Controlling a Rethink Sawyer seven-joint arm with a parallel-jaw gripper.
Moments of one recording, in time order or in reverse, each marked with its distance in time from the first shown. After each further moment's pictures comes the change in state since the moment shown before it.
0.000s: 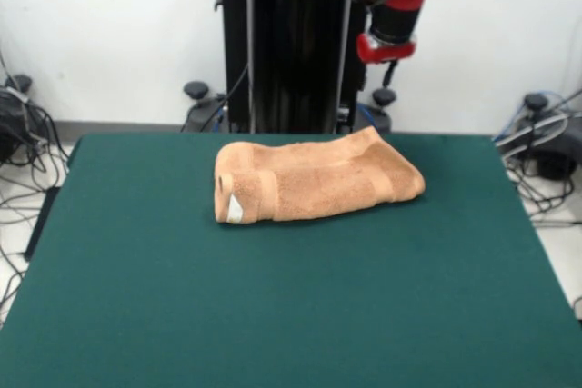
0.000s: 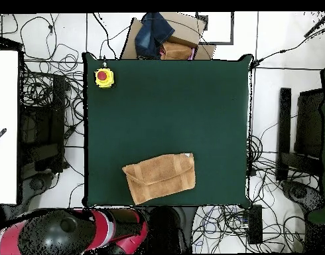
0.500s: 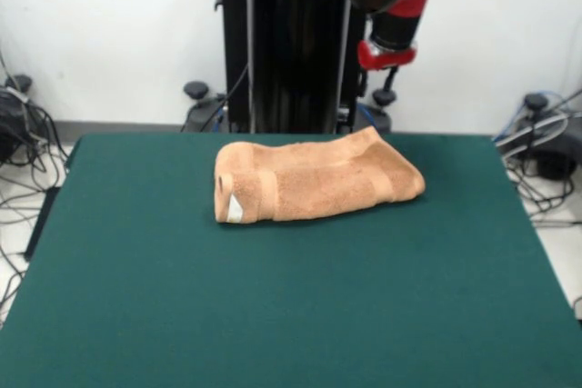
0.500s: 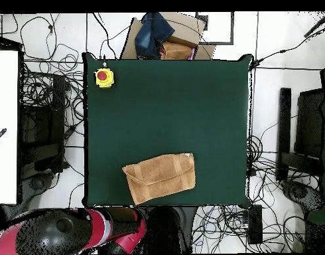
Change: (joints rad) arm 0.026 0.024 -0.003 -0.034 -0.001 0.000 0.000
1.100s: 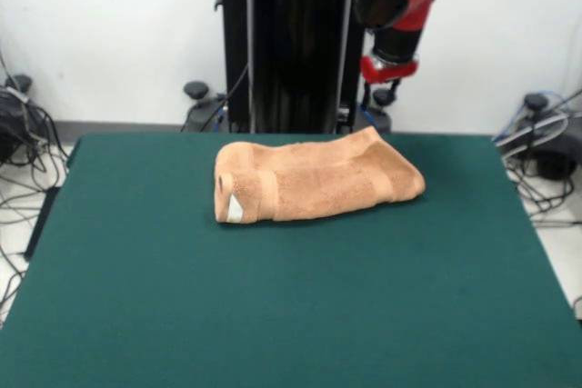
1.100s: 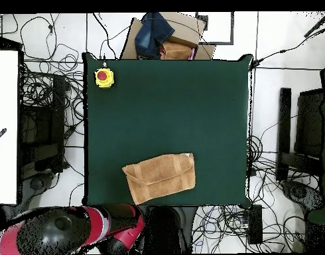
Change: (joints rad) arm 0.014 0.039 0.000 -0.070 -0.016 0.000 0.000
